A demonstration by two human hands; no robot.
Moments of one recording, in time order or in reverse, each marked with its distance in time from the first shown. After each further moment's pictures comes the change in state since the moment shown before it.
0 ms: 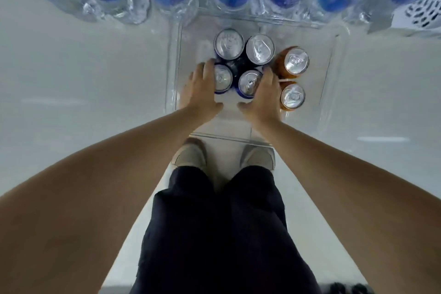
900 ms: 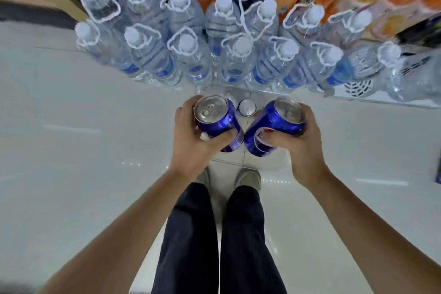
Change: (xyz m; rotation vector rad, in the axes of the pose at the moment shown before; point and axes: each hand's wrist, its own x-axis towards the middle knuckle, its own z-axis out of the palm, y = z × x) left_hand -0.160 0.081 -0.149 -0.998 0.386 0.051; right_hand -0.122 -0.074 -0.201 0.922 -0.039 -0.118
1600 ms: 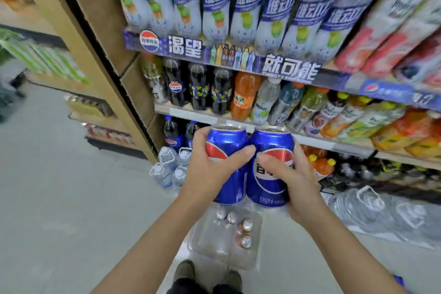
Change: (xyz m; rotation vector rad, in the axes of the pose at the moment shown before) left_hand -0.145 0.414 -0.044 -0.328 -0.059 0.247; right_hand -0.178 -0.404 -0.005 0.178 -0.331 -0.291
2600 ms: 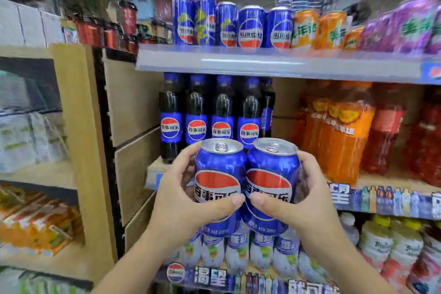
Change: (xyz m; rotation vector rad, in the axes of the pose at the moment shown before) left_hand 0.113 0.362 -0.068 0.178 -0.134 0.841; right_hand 0.101 -0.310 0.166 -0.231 -0.016 -0.878
